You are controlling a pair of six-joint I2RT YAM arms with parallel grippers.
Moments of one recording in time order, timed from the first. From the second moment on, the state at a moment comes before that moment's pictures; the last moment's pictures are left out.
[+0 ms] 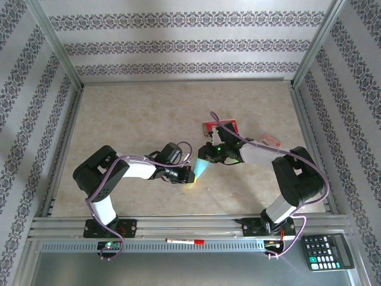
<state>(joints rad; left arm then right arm) -0.70 1.77 0.72 0.12 0.63 -0.72 0.49 1.60 0.79 -0.14 -0.57 0.73</state>
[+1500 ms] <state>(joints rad) -0.70 1.78 0.72 0.12 0.66 -0.69 0.50 1.73 0.69 0.02 -0.68 0.83</state>
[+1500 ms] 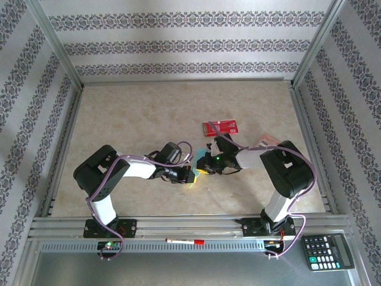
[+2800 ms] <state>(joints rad) -0.69 1.78 0.72 0.12 0.66 -0.68 0.29 1.89 0.99 -0.33 -0.68 0.70</state>
